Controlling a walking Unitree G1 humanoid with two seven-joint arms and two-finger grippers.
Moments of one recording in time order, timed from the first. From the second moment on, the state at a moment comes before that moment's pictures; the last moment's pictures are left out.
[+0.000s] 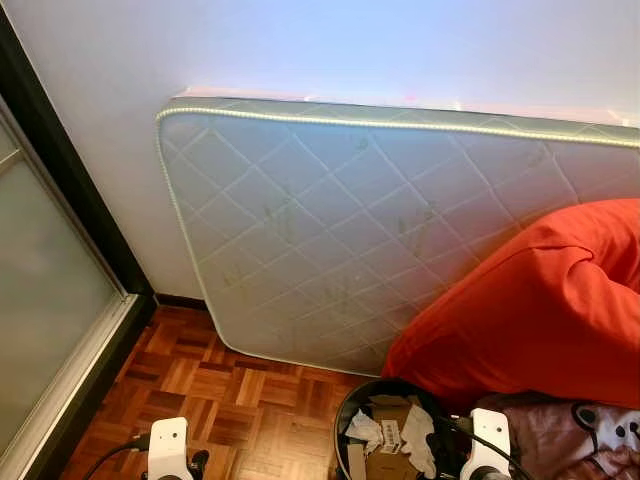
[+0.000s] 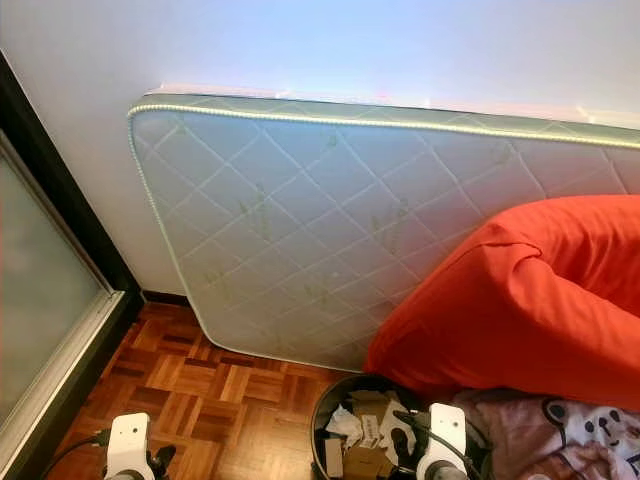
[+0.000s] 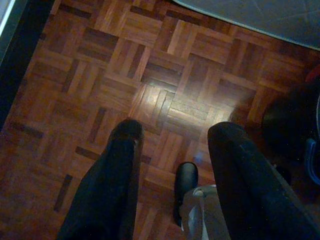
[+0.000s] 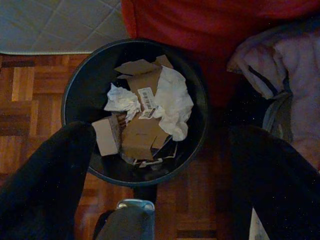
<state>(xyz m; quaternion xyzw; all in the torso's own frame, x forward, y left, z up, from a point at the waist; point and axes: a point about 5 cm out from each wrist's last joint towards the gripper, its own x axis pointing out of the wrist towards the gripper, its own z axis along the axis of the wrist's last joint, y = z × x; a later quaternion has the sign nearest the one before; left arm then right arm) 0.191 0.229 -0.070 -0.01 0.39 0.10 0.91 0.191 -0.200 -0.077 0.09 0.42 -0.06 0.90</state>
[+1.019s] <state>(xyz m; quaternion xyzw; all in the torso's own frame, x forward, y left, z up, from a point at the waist) 0.189 0.232 -0.070 -0.01 0.39 0.10 0.91 0.191 -0.194 -0.078 0.09 0.43 -0.03 0.90</state>
